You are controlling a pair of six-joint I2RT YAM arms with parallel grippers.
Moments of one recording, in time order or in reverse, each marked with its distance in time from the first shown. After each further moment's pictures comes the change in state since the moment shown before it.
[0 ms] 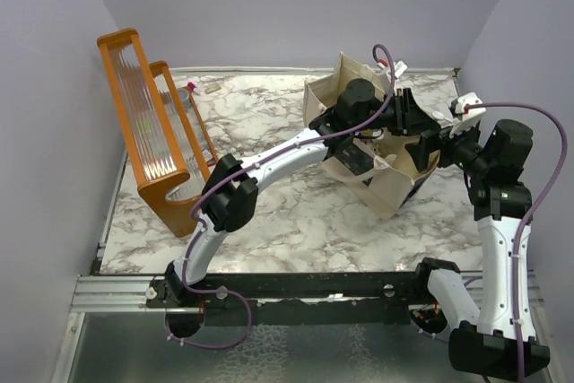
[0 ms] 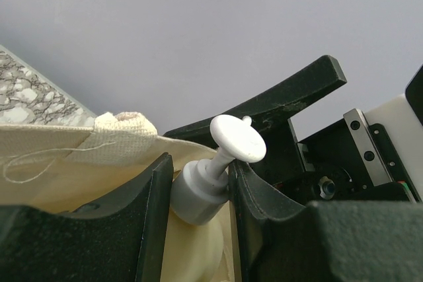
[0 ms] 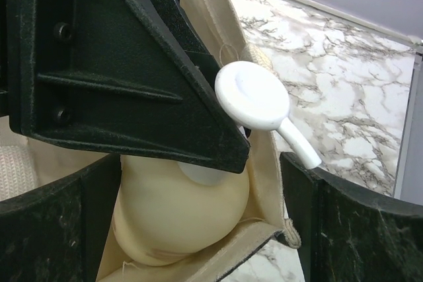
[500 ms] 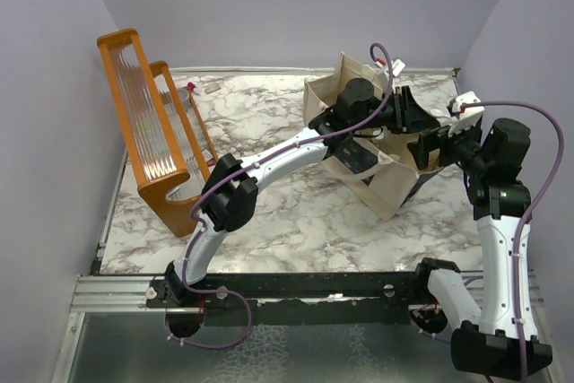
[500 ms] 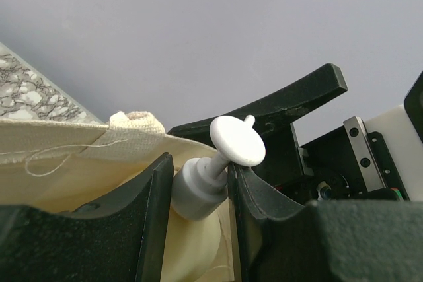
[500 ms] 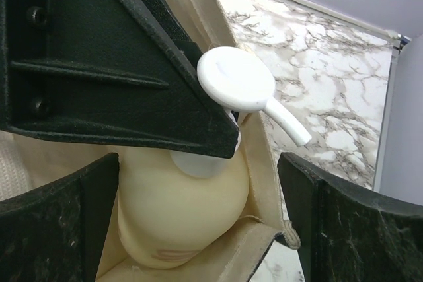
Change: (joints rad) left arm 0.005 0.000 0.000 0.000 -0.019 -0.019; right arm 0.020 0.002 -0.015 0.024 0.077 -0.010
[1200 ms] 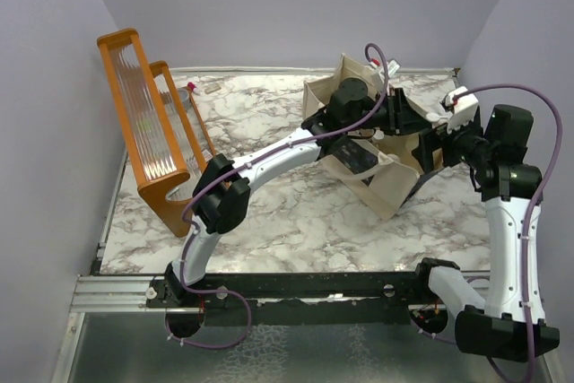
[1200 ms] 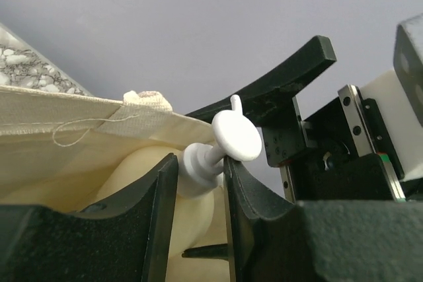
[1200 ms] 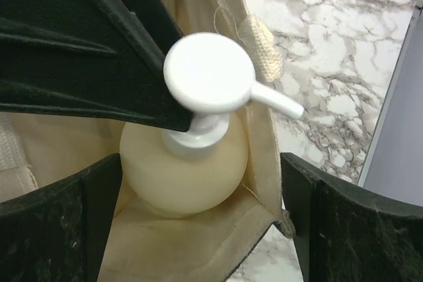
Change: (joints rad) left arm 0.010 -0.065 -0.092 -0.006 0.000 0.057; right arm 0.004 0.105 0.178 -0.278 0.030 -0.147
